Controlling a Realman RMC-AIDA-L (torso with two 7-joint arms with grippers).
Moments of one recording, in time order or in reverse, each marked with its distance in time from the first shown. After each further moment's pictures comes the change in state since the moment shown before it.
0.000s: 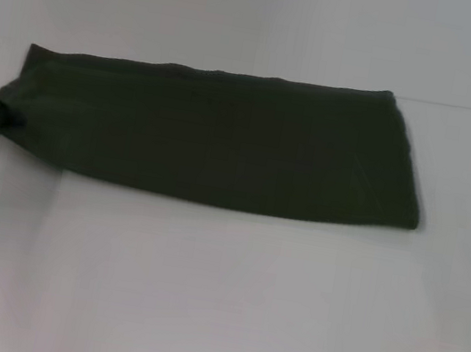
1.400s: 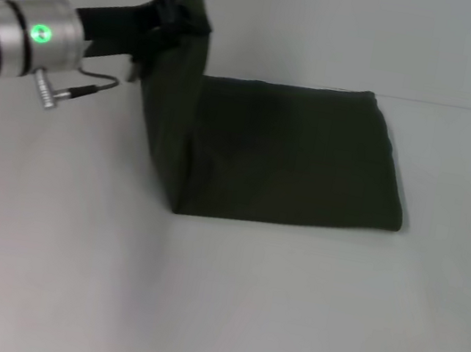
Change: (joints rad) left arm -0.235 -0.075 0.086 0.137 -0.092 0.268 0.000; right arm 0.011 0.012 0.000 0.004 0.005 0.003 -0.007
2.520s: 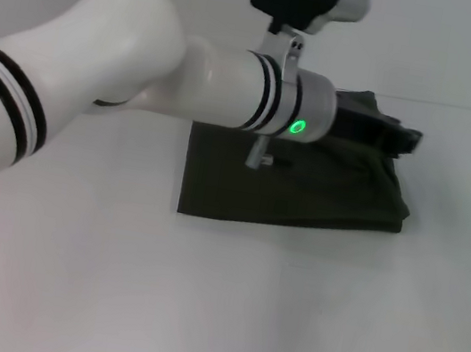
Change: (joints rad) left arm -0.193 -0.028 1.053 -0.040 -0.173 -0.561 0.102; right arm 0.016 -0.002 0.000 0.025 -0.005 0.014 -0.005
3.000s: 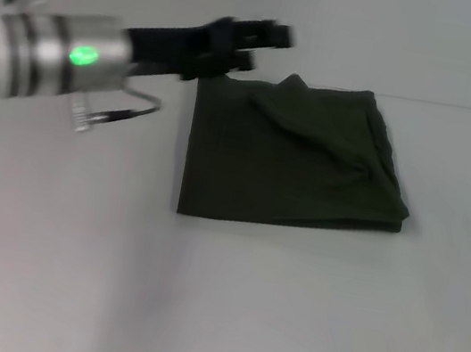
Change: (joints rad) left arm 0.296 0.049 -0.618 0.108 -0.133 0.507 -0.105; right arm 0.028 -0.036 -0.013 -0.018 -0.092 -0.002 0.000
